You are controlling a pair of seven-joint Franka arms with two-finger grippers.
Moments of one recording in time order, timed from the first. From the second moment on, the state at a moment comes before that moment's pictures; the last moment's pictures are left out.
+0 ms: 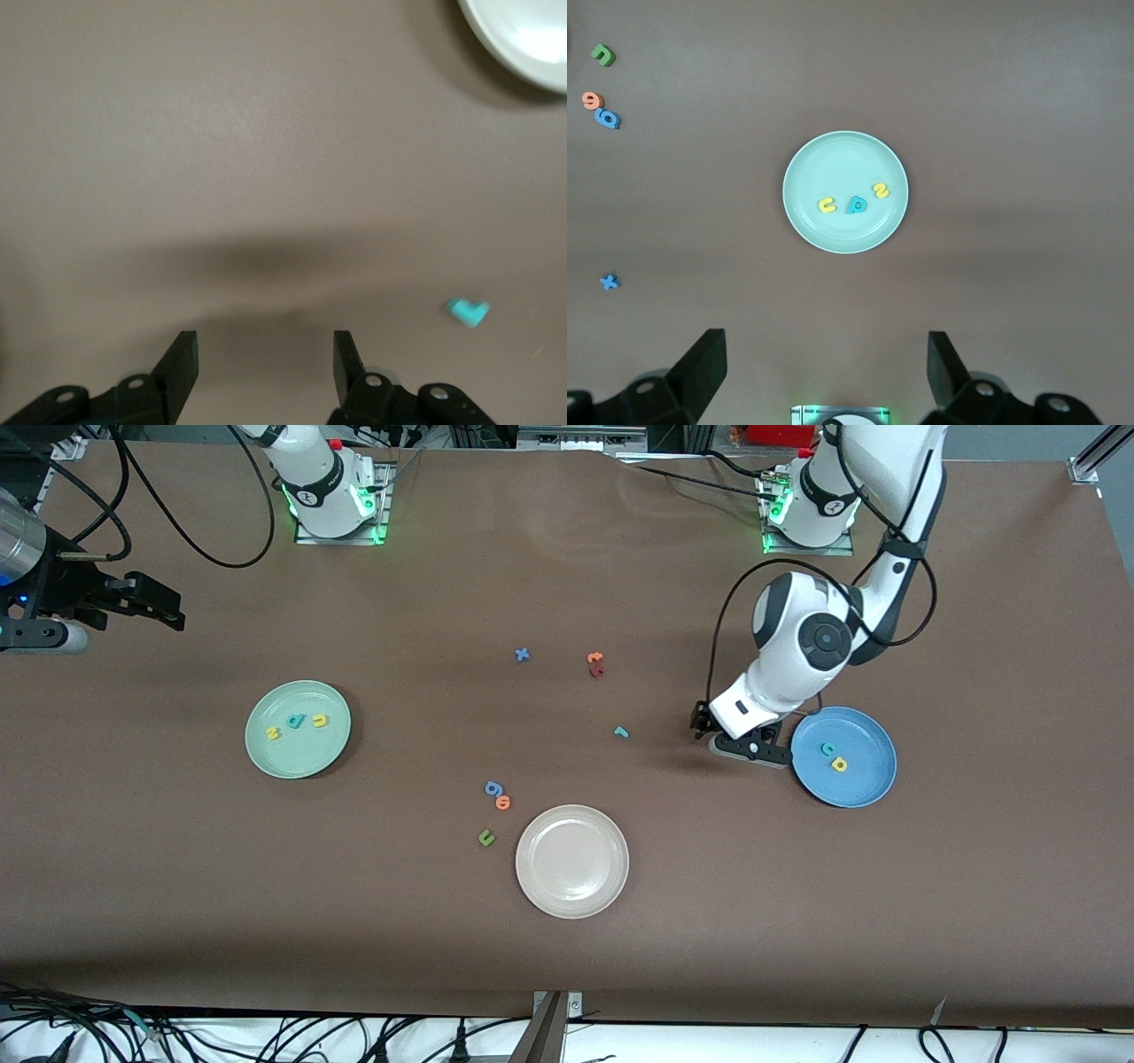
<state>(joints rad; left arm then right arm) -0.52 0.37 0.09 -2.10 -0.31 2.52 -0.20 0.03 0.00 0.01 -1.61 -0.01 1.50 0.03</state>
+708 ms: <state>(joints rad) -0.62 0.47 0.06 -1.99 -0.32 2.52 -1.28 0.03 0.01 0.00 -1.61 -0.02 1.54 0.07</state>
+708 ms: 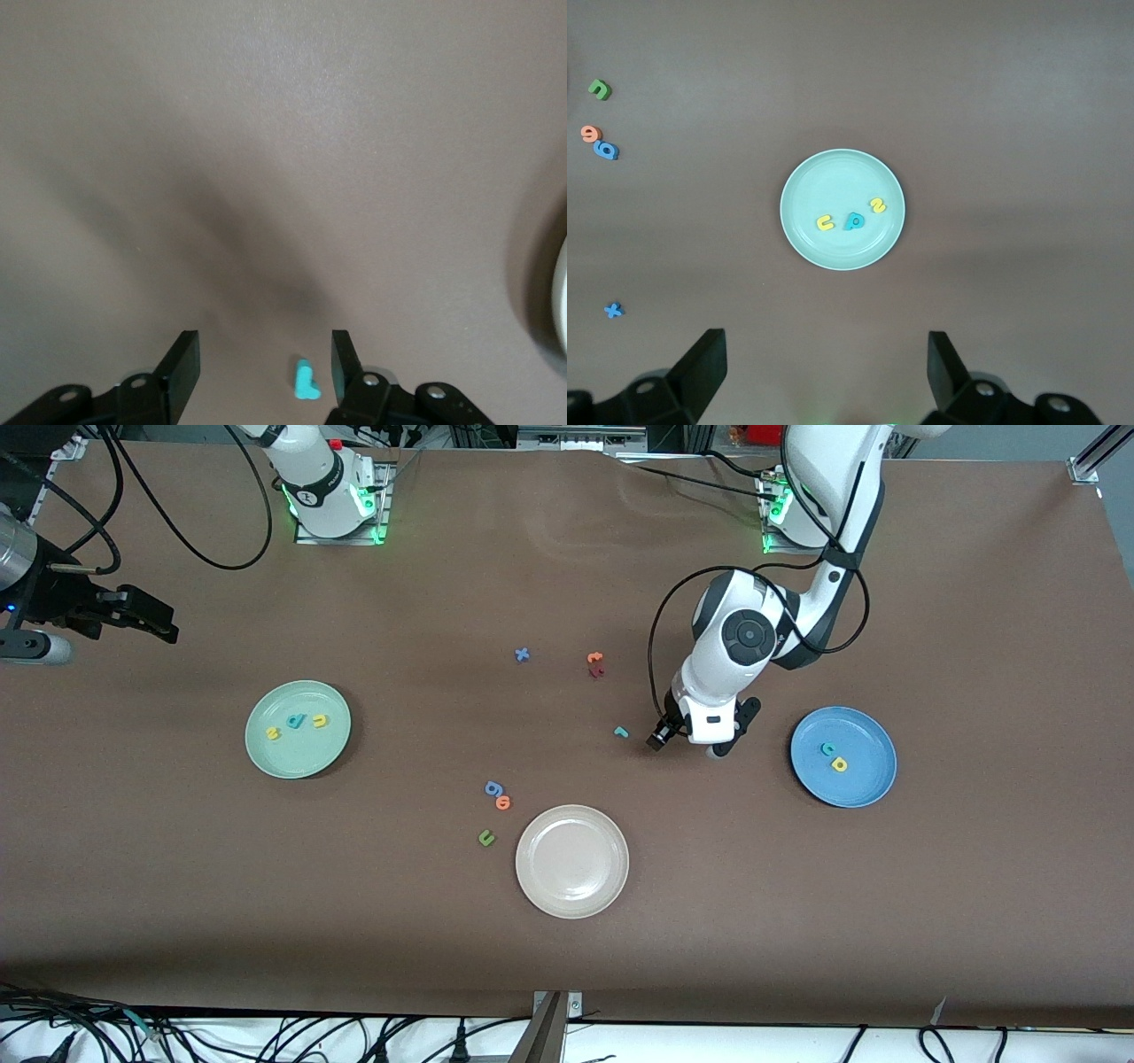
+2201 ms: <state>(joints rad) -0.76 0.67 0.09 -1.83 -0.30 2.51 -1.46 0.03 0.01 0.01 -1.61 -0.02 1.54 0.08</state>
